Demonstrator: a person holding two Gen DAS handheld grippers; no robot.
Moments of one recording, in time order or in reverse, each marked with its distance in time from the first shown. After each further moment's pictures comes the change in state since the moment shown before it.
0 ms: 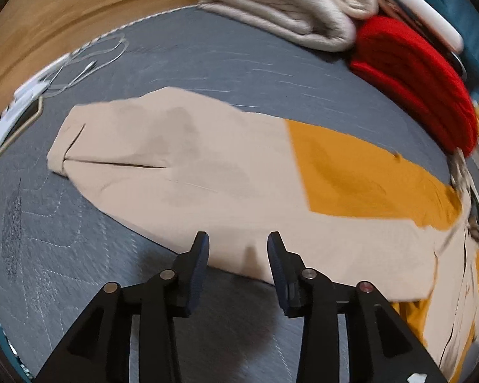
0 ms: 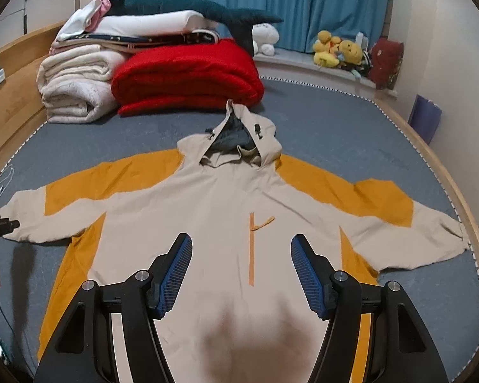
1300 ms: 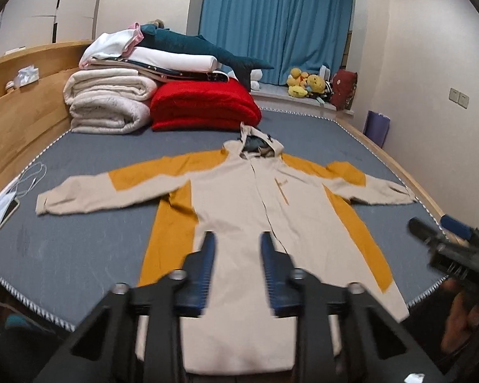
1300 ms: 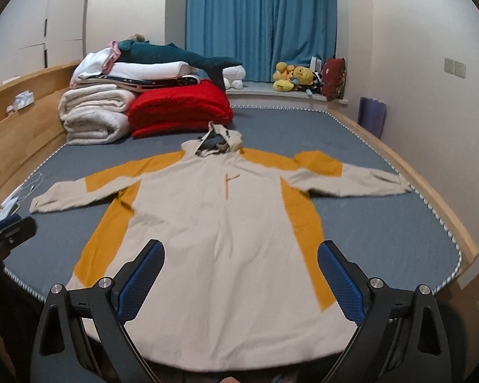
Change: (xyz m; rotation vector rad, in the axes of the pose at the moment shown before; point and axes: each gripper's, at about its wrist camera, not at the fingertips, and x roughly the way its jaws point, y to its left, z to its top) left arm -0.374 -0.152 -0.316 0.559 -0.348 -0.402; right arm -0.290 -0.035 -0.211 0.109 -0.190 -0.058
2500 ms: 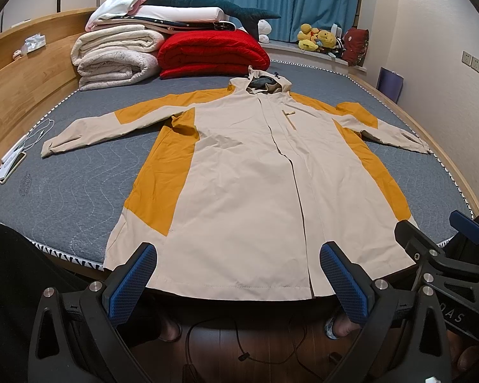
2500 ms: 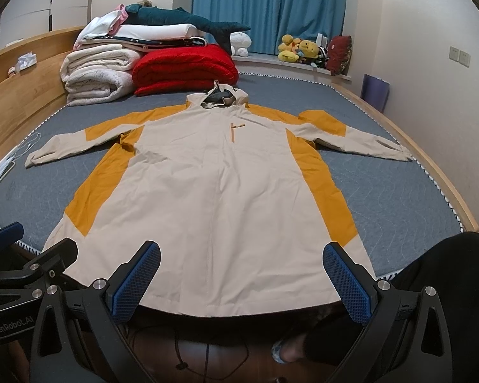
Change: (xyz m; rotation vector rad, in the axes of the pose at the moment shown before) left arm 0.003 -0.035 -0.134 -0.006 0.181 0.075; right arm 0.006 0.036 -0.109 -0.048 0.118 -0.014
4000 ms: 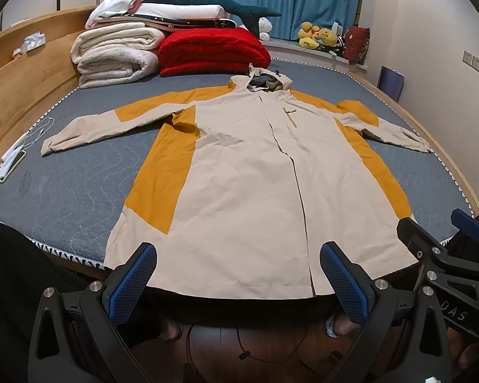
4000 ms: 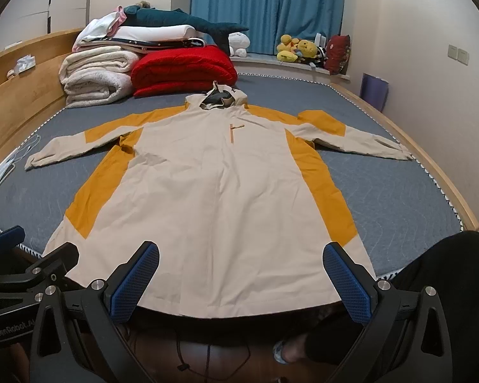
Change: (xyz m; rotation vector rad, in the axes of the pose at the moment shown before) left arm -0.001 0.000 0.002 -0.002 0.004 -0.003; right arm 0.000 -0.002 0.000 0.010 -0.003 -0.002
